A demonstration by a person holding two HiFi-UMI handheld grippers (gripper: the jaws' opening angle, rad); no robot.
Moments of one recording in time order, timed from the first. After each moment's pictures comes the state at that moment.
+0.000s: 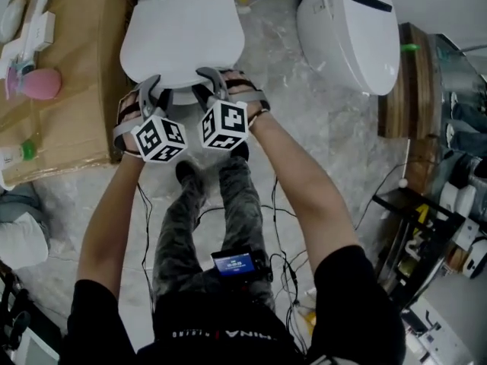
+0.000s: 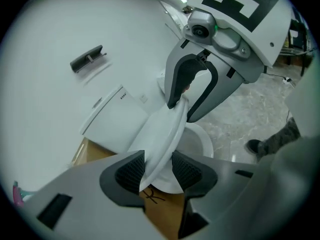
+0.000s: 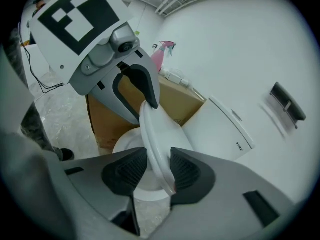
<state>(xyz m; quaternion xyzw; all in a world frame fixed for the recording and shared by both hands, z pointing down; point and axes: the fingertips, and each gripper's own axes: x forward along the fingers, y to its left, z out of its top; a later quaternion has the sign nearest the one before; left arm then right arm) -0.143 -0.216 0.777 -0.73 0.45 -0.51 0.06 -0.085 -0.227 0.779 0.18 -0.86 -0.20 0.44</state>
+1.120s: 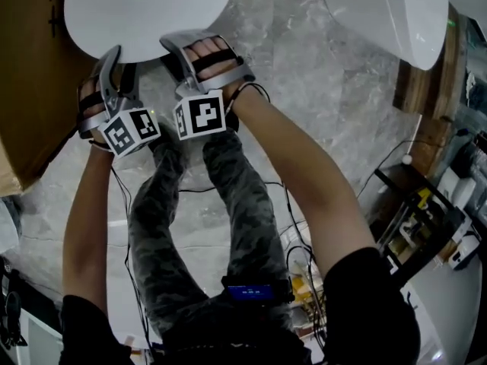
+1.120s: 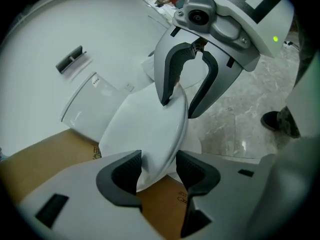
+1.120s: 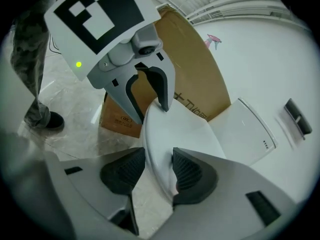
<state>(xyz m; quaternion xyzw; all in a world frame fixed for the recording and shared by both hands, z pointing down) -0.122 -0.144 0.990 -0.69 0.46 -0.55 0.11 -0.066 -0.151 0.985 0.14 -0.83 -0.33 0.42</state>
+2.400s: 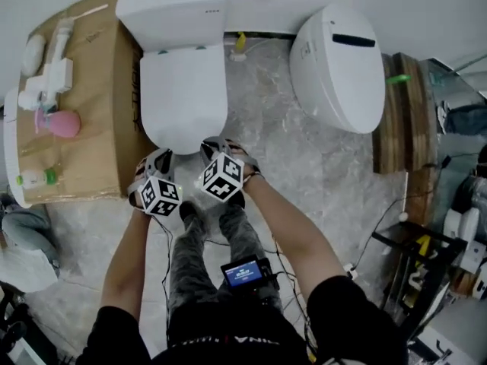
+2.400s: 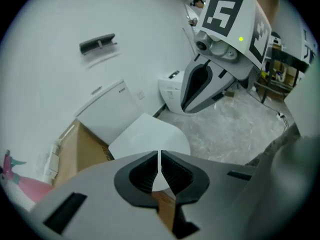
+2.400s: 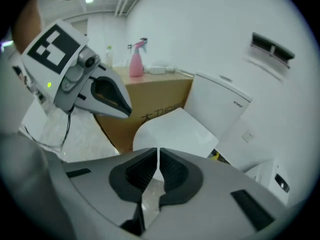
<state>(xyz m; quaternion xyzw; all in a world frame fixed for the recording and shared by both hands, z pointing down) -0.098 -0.174 0.820 -0.76 0.46 -0.45 -0.07 -0.017 -0.201 0.825 0.20 -0.86 0.01 0.46</state>
